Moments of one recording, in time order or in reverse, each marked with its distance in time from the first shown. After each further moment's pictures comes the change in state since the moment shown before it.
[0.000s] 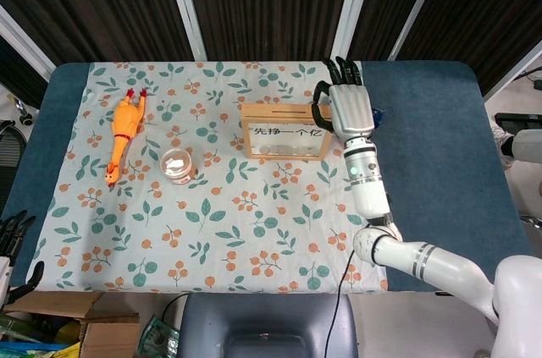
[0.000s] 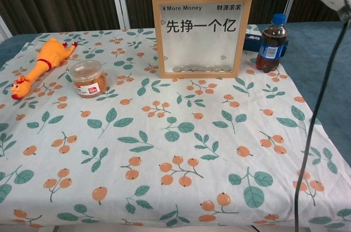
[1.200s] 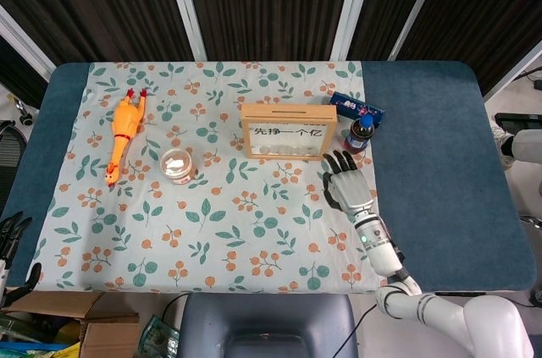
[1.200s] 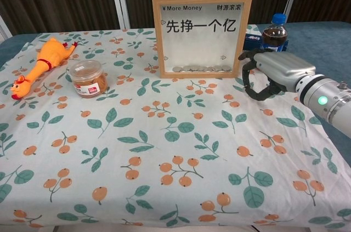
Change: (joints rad) left arm 0.013 0.001 0.002 0.005 0.011 0.030 -0.011; right arm -0.278 -0.234 -0.371 0.350 -0.405 -0.010 0.317
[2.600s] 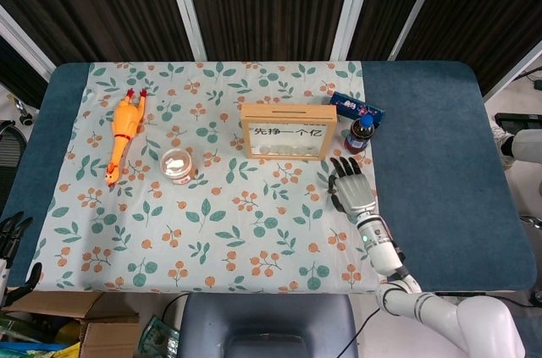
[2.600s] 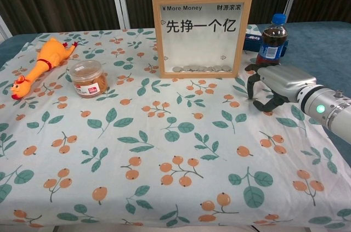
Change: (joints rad) left arm -0.002 0.000 0.001 -0.003 -0.001 -0.007 0.009; right arm 0.009 -0.046 -0.003 0.107 0.073 -0.122 -0.049
